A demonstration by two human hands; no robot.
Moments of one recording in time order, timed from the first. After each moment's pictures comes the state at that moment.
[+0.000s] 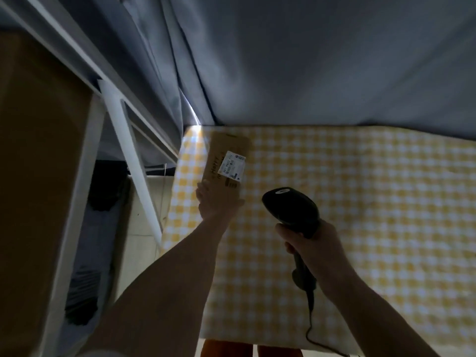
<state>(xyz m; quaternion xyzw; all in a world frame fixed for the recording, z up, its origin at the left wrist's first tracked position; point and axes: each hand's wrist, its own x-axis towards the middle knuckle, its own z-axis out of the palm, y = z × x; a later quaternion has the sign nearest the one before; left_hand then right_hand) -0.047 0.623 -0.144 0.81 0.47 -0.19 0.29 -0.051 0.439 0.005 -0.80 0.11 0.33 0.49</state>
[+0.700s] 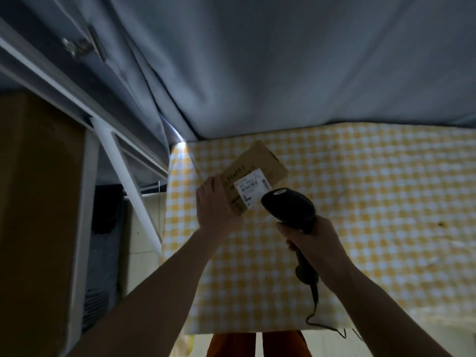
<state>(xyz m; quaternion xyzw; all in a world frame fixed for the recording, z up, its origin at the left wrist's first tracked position) -0.061 0.598 -0.074 0.95 0.23 -0.08 0.21 -0.058 0.404 0.050 -0.77 0.14 0.33 0.52</state>
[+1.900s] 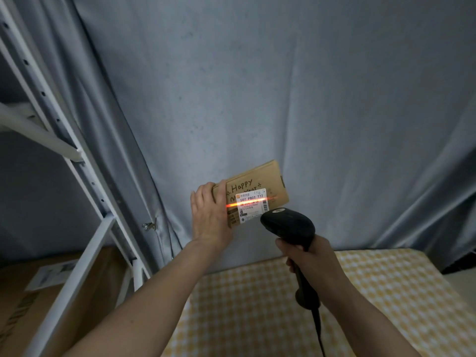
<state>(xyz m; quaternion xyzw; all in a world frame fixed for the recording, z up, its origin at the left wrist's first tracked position) -0.033 0.535 0.293 0.95 0.02 0.32 0.05 -0.109 0.320 0.329 -0.76 -0.03 0.06 0.65</state>
